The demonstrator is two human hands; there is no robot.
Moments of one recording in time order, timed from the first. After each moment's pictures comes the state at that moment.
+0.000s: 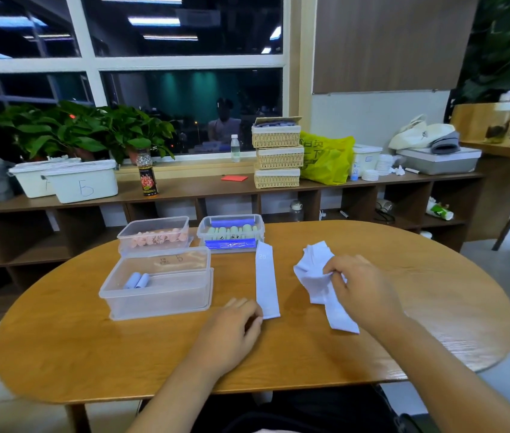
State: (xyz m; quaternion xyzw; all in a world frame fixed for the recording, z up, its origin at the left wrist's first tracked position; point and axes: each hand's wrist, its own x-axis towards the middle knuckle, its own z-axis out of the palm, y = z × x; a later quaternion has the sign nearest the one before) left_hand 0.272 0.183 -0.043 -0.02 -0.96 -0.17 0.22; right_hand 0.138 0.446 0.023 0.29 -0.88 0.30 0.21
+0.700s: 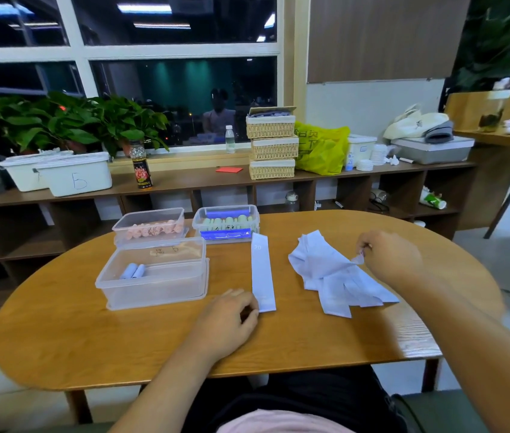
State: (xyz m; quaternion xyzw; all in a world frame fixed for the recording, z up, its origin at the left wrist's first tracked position) left_hand 0.275 0.185 -0.038 -0.02 -0.97 -0.17 0.18; right_hand 0.059 0.501 0.037 0.19 -0.96 0.13 0.15
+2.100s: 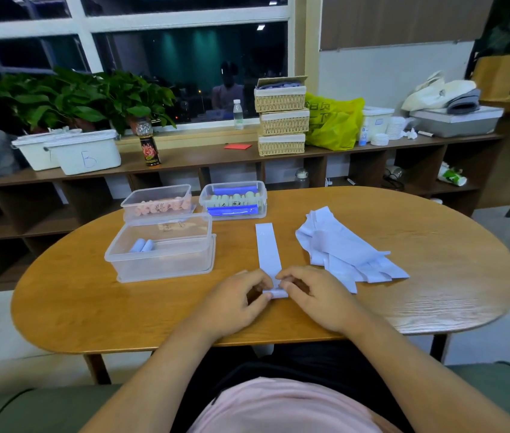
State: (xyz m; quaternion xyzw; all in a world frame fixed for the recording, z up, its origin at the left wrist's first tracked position) left_hand 0.289 0.193 -0.035 -0.09 -0.95 -0.27 0.14; right_hand 0.177 0.410 -0.040 0.44 -0.82 0.37 -0.01
